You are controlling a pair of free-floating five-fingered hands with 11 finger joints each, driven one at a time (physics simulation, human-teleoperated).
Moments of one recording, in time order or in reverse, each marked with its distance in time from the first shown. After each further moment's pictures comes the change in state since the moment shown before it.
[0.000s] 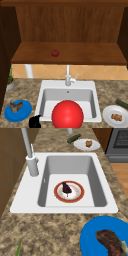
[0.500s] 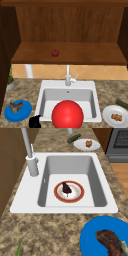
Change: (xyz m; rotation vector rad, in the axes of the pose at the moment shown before) left hand 0.000 0.000 0.000 0.000 0.000 0.000; right hand 0.039 0.036 0.026 -0.098 0.087 0.007
